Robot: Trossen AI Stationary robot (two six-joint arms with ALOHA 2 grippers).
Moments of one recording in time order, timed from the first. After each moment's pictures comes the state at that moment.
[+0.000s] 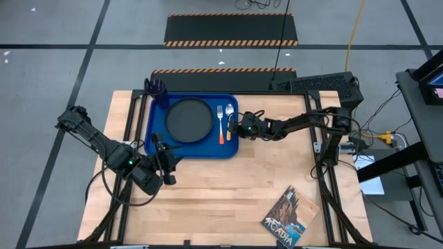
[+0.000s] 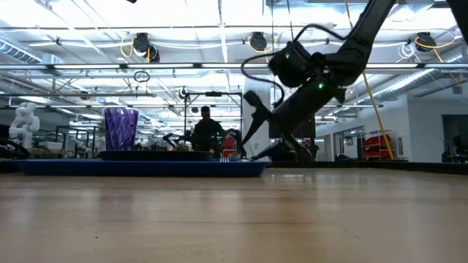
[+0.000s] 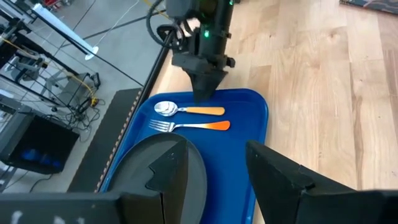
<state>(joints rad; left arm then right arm) -0.61 1.26 1.20 -0.99 -0.91 -0.42 -0.26 1.81 0.78 0.39 0.10 1.37</state>
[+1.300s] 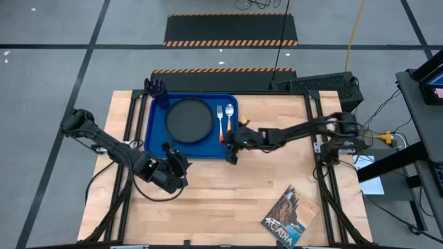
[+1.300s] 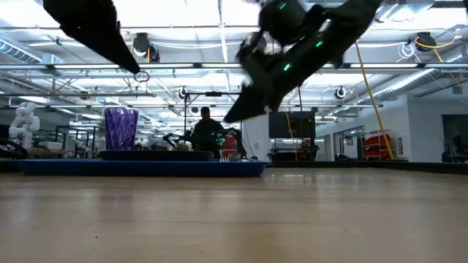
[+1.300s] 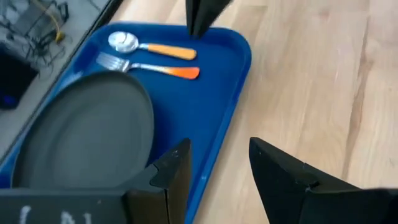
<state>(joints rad) -0.51 1.35 0.95 -0.72 -0.73 -0.60 -0.05 1.73 0.92 0.21 0.16 0.12</state>
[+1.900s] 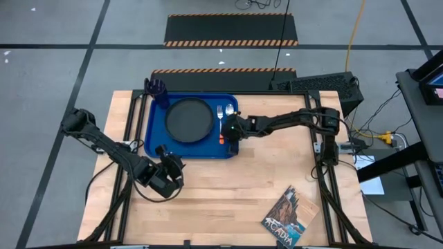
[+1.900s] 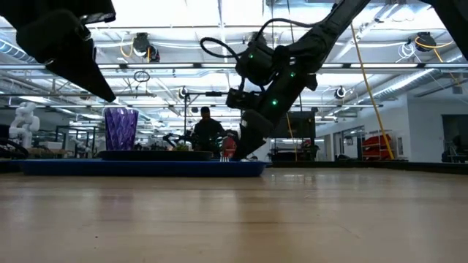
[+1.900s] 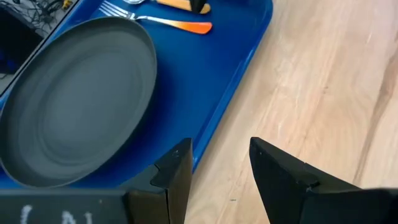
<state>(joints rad) -0.57 1.35 0.83 -0.75 -0.74 -0.85 -0.22 1.93 1.11 -0.08 -0.04 -0.11</state>
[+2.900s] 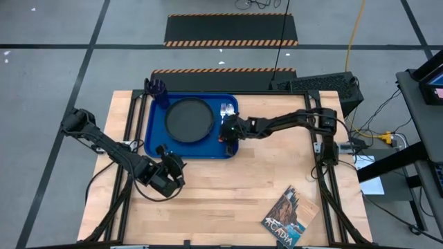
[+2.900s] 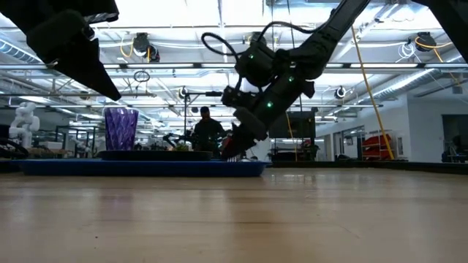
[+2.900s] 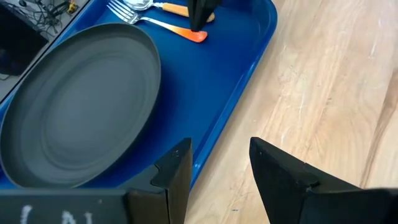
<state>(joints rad) -0.56 1.36 0.82 -0.73 -0.76 -0.84 -0.22 1.96 1.08 0.09 -0.08 -0.08</state>
